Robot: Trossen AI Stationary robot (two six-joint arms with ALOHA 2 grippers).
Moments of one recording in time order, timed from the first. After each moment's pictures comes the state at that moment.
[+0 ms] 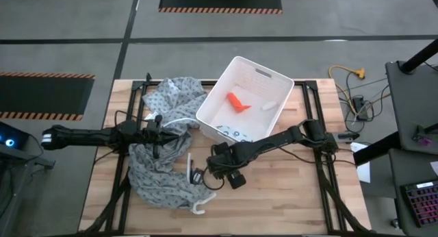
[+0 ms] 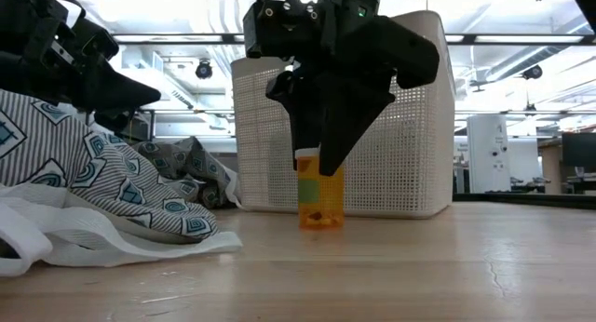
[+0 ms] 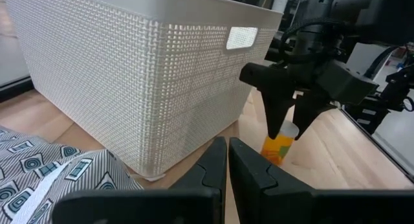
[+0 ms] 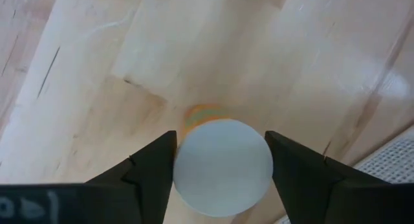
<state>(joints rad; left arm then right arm) 0.06 0.32 0.01 0.15 -0.01 -0.20 0.24 2.16 1.75 -0.92 0.05 -0.20</state>
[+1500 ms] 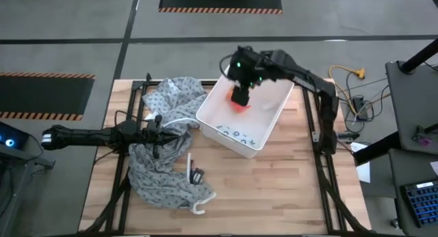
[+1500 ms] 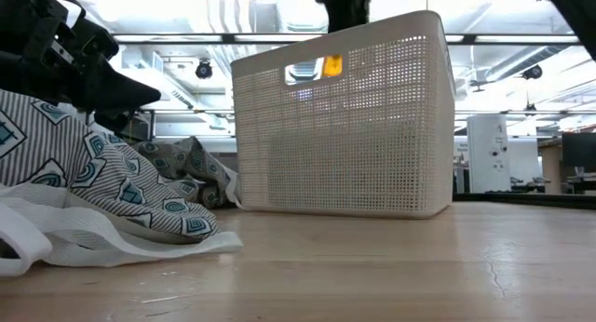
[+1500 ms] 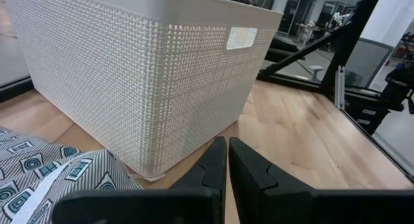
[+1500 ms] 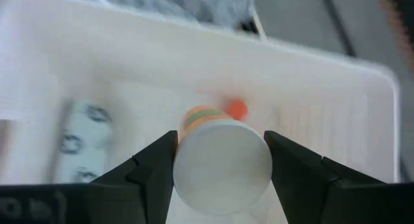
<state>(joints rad) 0.06 0.32 0.01 0.15 -0.01 -0.20 -0.34 1.96 2.29 -1.40 0.11 -0.03</state>
